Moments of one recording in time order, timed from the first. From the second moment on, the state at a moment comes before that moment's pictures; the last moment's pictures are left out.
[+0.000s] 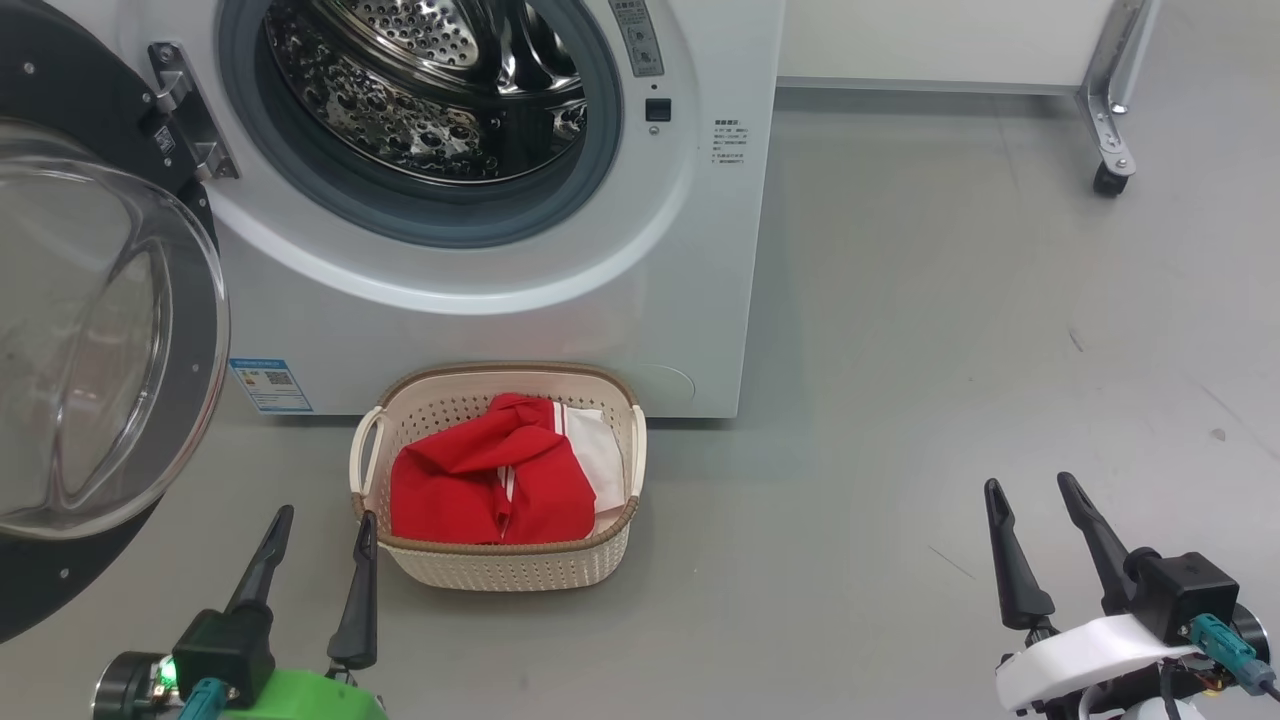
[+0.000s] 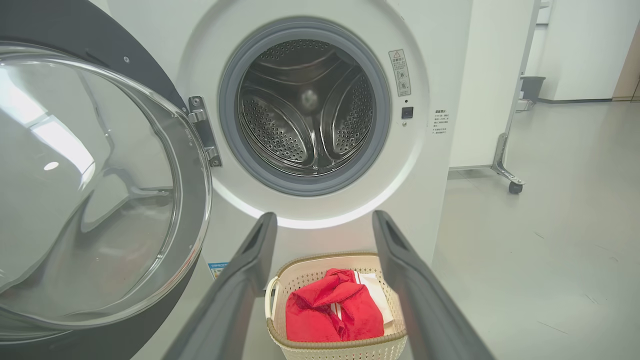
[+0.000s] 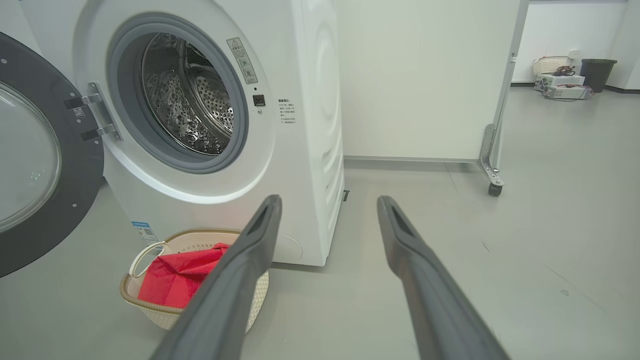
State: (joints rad) left arm 0.04 0.04 -0.06 0.17 -0.19 -0.08 -0.25; right arm 0.07 -0.09 0.07 0.19 0.27 0.12 -0.25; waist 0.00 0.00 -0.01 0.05
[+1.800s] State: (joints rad) left arm 0.07 0.04 0.01 0.11 -0.19 -0.04 -0.25; right arm 0.05 -0.09 0.22 0.19 0.27 0.12 -0.25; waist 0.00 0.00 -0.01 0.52
